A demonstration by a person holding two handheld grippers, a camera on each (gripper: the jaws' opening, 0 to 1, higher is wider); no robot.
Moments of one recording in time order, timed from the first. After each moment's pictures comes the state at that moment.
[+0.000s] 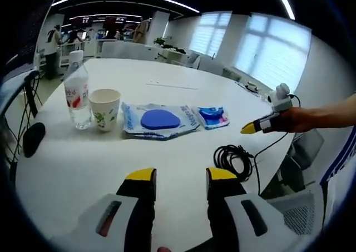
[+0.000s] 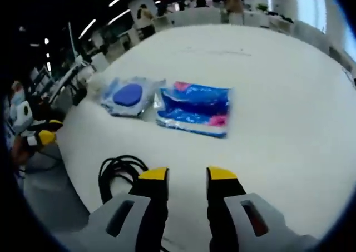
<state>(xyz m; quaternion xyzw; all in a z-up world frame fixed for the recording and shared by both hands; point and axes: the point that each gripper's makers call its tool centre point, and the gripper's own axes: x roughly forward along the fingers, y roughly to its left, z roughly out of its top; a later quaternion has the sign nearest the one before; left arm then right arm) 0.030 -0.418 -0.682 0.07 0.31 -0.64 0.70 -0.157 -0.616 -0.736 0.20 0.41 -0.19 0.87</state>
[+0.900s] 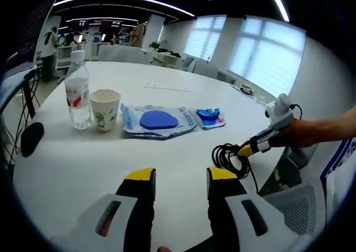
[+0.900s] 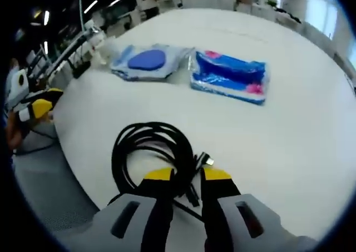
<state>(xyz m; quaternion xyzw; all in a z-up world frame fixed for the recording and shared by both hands) 0.033 -0.410 -0.683 0.06 0.30 -0.66 0.69 -0.149 -0.573 -0.766 0.17 0.46 -0.19 0.85</state>
